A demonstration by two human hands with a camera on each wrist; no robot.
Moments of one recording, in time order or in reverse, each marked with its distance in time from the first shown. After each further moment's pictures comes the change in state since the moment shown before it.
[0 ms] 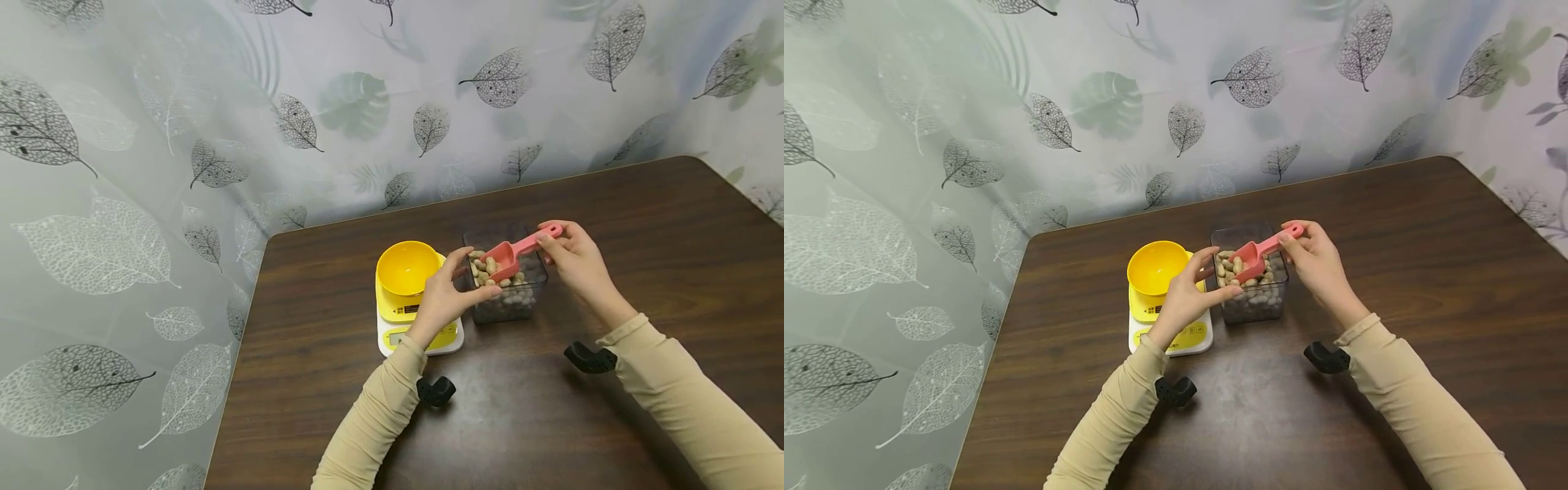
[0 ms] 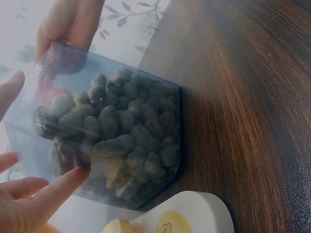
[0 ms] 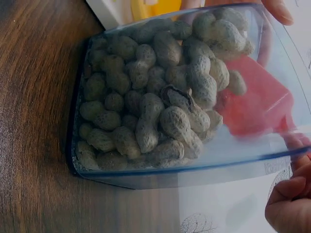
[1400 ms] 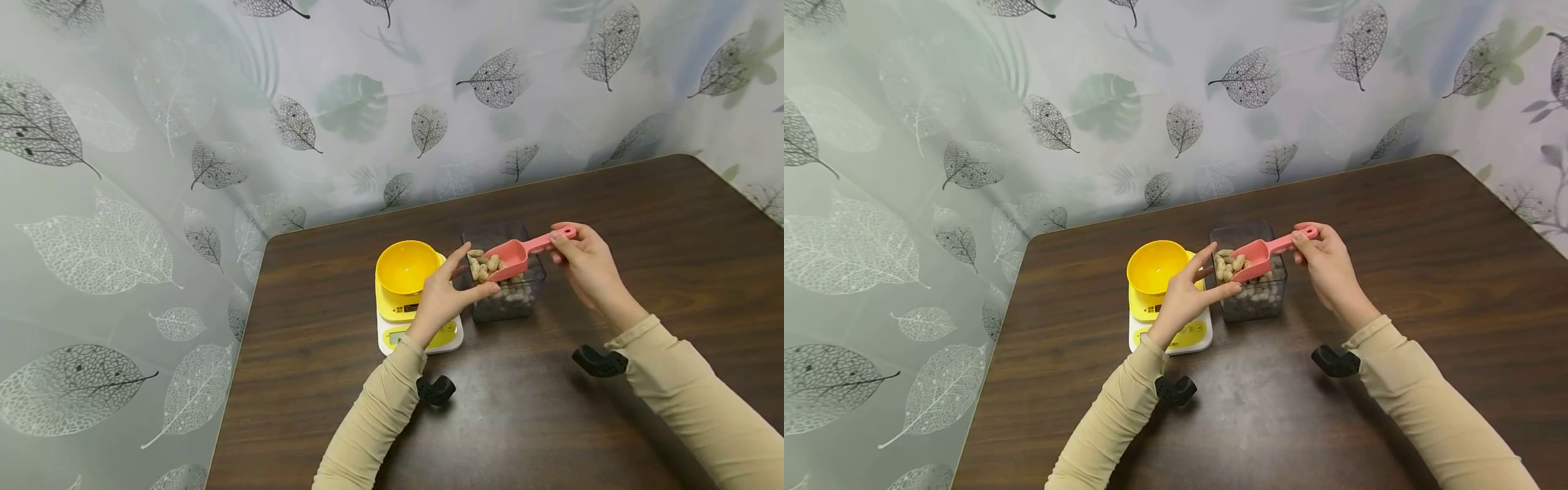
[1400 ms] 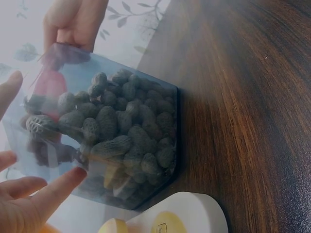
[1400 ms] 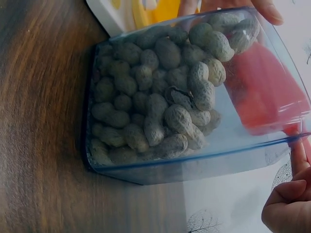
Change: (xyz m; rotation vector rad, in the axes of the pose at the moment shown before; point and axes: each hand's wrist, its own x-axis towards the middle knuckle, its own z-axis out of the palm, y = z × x) left_hand -0.001 -0.001 -0.001 -0.029 -0.019 -0.015; right_hand -0.010 -0.001 -0.010 0.576 -0.031 0.063
